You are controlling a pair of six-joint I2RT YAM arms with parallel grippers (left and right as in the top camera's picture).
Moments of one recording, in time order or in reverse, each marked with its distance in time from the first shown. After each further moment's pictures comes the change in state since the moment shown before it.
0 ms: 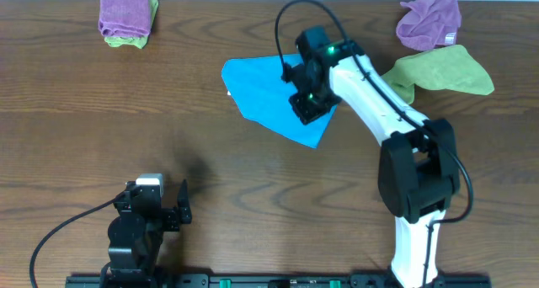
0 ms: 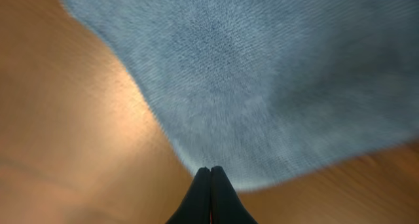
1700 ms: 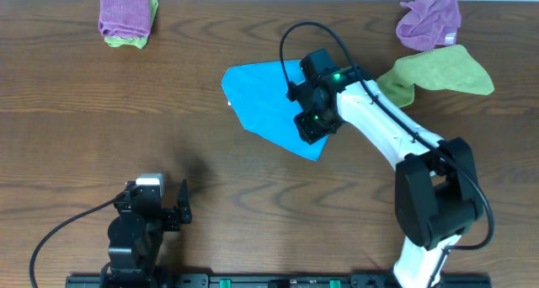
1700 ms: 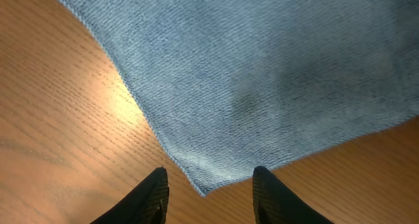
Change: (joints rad) left arm 0.000 0.000 0.000 0.000 0.000 0.000; right arm 0.032 -0.180 -0.262 0.118 0.038 0.022
